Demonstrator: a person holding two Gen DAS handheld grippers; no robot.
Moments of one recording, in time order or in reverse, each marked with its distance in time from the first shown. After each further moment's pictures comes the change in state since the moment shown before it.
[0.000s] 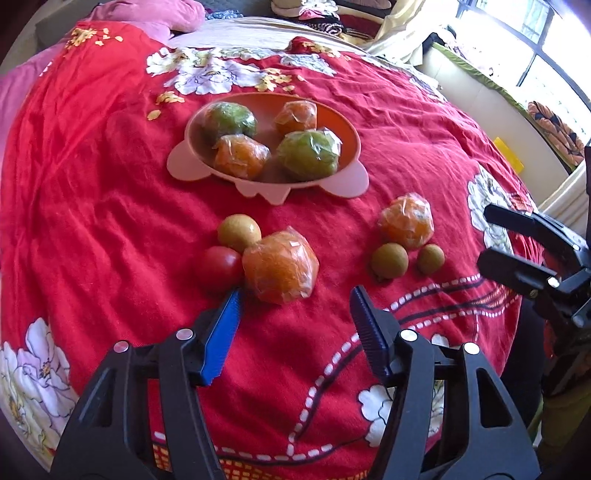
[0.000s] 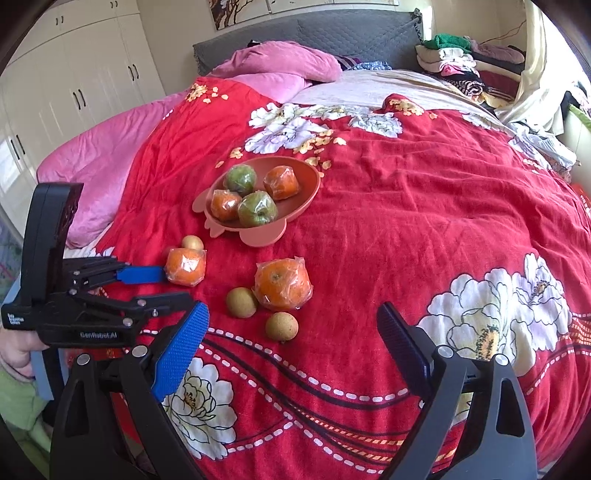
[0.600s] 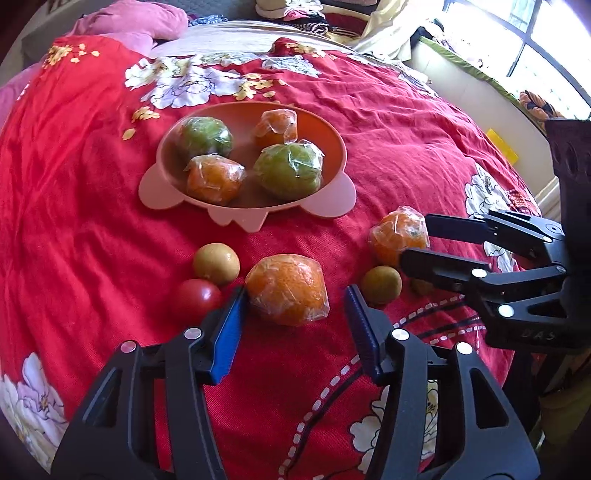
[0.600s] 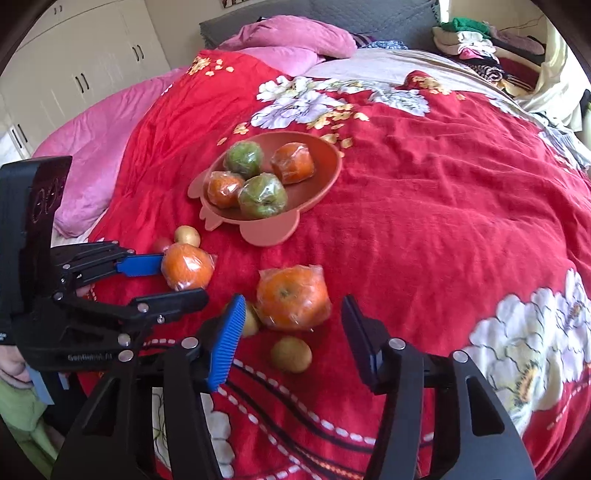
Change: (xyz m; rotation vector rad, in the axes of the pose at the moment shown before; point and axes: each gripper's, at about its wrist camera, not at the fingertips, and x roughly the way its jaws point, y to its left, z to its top) left arm 0.015 -0.012 0.014 0.055 0.001 -0.012; right arm 0.049 0.003 0.018 -0.018 0.096 0.045
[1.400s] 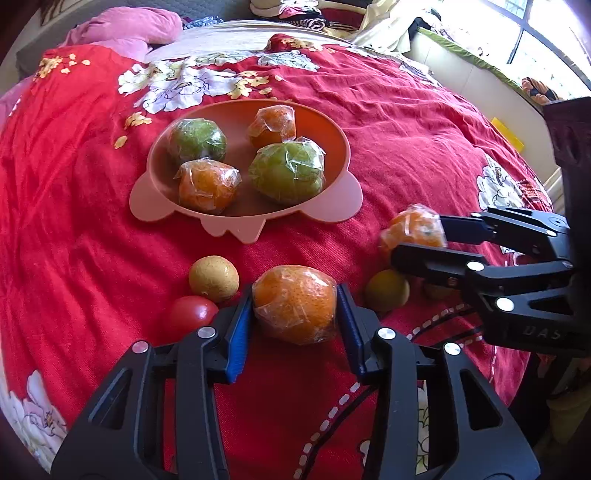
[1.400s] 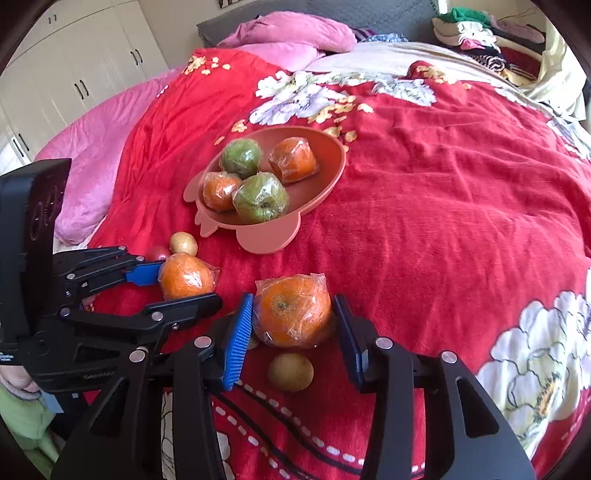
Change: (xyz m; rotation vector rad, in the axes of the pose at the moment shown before) left arm 0.013 -0.004 0.006 0.040 0.008 0.039; right arm 0.010 -0.004 0.001 0.033 -0.008 0.032
